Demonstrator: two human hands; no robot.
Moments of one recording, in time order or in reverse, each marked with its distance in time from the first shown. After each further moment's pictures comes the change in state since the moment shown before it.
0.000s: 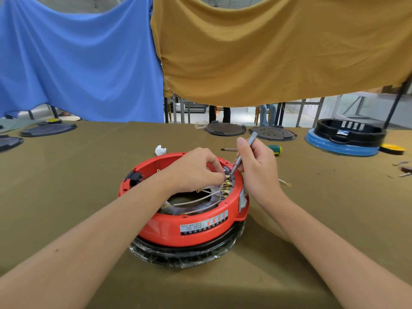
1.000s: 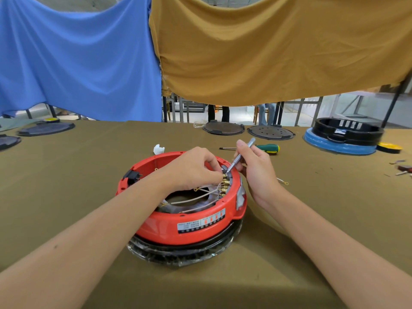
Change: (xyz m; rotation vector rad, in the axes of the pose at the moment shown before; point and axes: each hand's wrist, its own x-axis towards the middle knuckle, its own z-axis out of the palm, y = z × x) left_hand -0.002 0.003 0.000 -0.042 -0.022 -0.052; right_hand 0.005 0.011 -0.004 0.261 -0.076 0.307
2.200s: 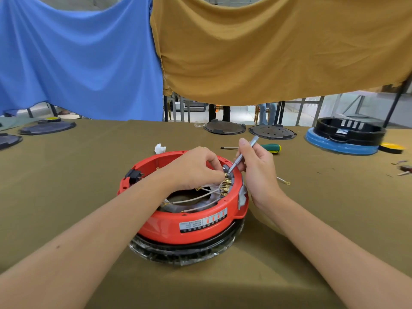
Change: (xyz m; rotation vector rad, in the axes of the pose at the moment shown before) left_hand 0.002 -0.002 0.001 0.020 0.012 -0.012; right_hand -0.007 0.000 0.006 -0.001 0.045 -0.063
